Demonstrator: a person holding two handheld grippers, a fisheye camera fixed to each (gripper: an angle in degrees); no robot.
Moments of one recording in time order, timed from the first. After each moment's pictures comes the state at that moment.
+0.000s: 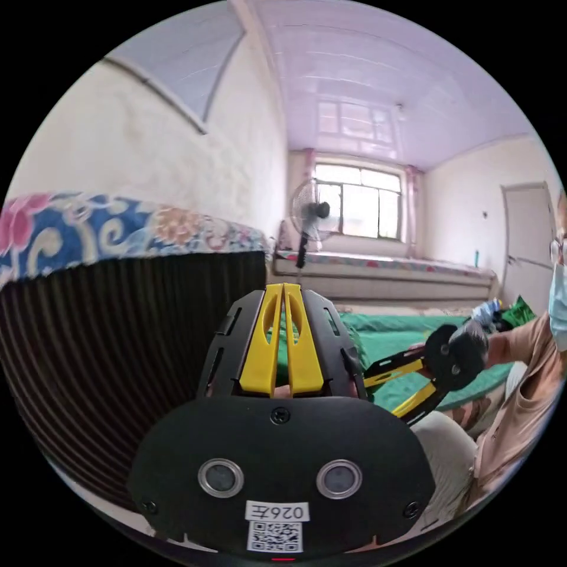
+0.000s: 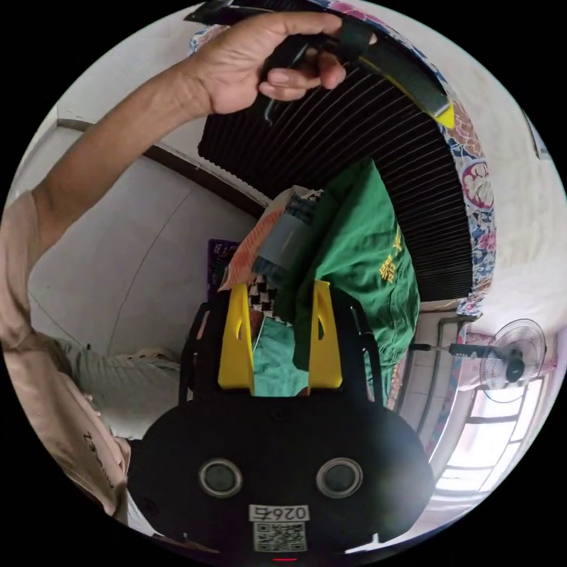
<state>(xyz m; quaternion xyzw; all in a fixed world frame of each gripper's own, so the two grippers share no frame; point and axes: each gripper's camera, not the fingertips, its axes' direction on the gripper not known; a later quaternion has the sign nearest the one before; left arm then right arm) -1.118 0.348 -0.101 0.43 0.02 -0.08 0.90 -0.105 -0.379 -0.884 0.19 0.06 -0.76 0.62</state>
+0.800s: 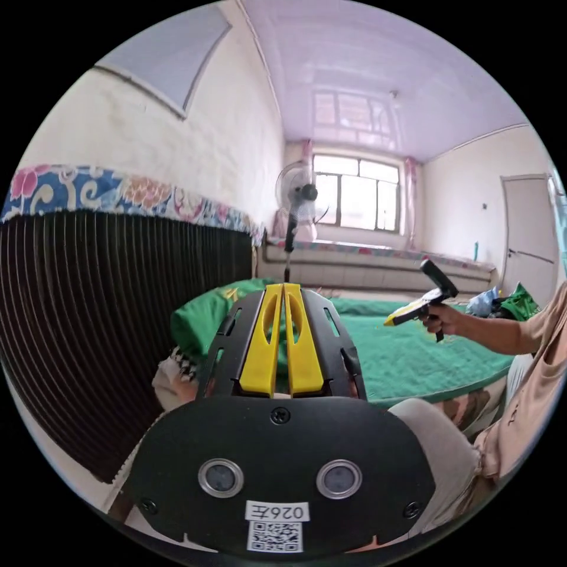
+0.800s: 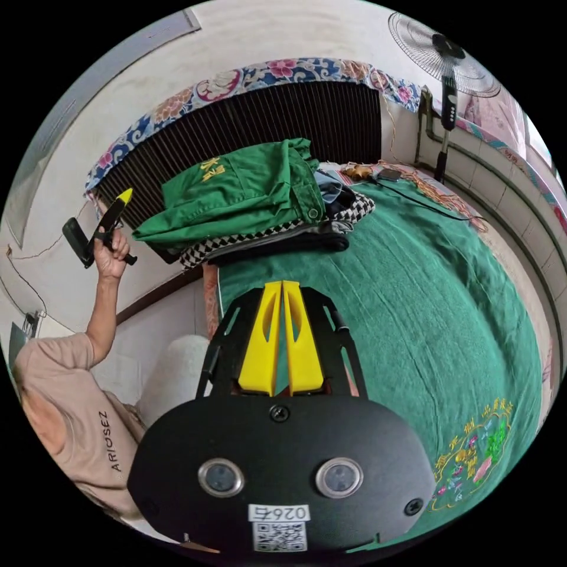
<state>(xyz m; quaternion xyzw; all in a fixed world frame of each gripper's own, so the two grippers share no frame) -0.859 0.235 -0.228 0.43 0.02 -0.10 0.90 0.200 -0.440 -0.436 0.13 -0.25 -0.44 0.85</state>
